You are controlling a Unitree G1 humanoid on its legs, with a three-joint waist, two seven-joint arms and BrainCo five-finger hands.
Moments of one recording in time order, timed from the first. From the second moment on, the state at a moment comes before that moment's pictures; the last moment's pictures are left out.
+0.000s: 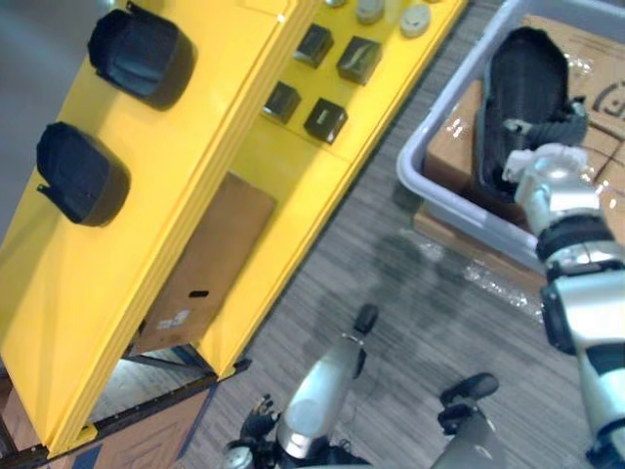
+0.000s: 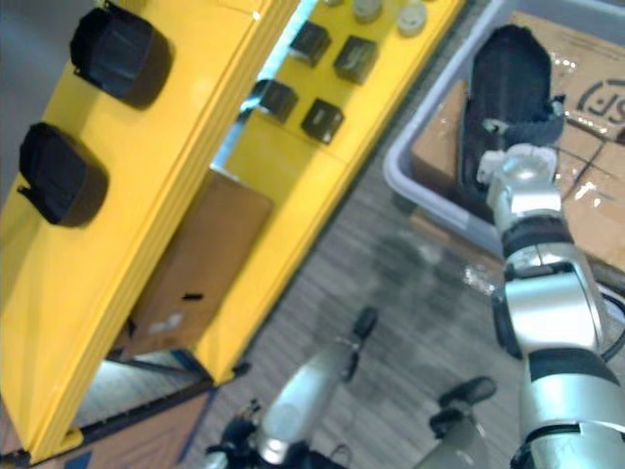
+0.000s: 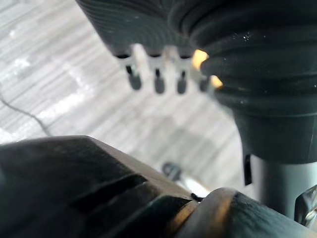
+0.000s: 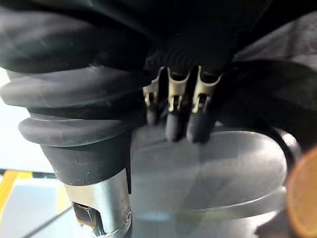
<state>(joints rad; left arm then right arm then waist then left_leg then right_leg) 0.08 0.07 -0.33 0.98 -0.50 -0.17 0.04 -1.20 -0.65 0.24 1.13 0.44 0.16 -0.48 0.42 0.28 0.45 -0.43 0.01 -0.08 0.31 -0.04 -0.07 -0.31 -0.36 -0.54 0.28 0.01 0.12</state>
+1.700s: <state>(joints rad) 0.04 0.14 -0.30 0.91 -0.42 -0.21 0.22 -1.19 -0.75 0.21 0.97 0.18 -0.01 -0.49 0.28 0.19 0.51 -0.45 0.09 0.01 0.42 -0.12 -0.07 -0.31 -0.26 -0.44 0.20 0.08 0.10</state>
